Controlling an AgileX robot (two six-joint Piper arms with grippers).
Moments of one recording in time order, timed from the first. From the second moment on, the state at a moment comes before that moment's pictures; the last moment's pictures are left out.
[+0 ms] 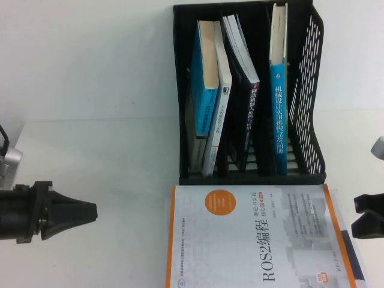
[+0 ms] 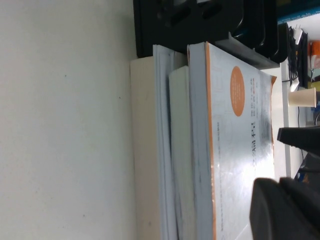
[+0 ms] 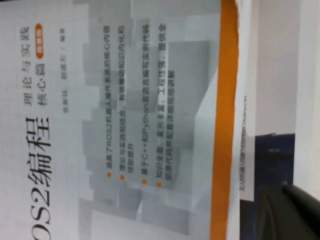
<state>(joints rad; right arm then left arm) 0.03 1.52 -0.78 0.68 0.75 -0.41 0.32 1.55 -0.71 -1.28 1.19 0.94</state>
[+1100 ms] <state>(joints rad) 0.12 1.62 -0.78 0.90 0.78 -0.56 0.27 1.56 -0.71 -1.21 1.15 0.92</state>
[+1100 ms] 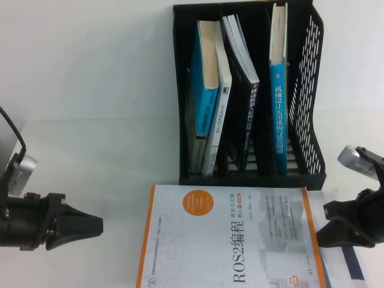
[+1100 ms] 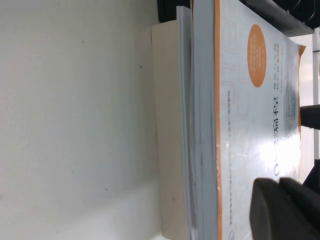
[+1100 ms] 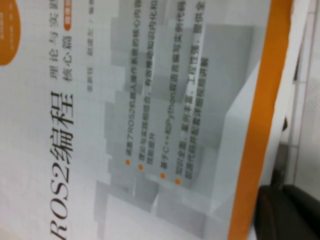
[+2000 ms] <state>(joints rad) 0.12 1.72 -0.91 0.76 0.77 -0.42 0.27 1.56 -0.71 -1.20 1.15 0.89</state>
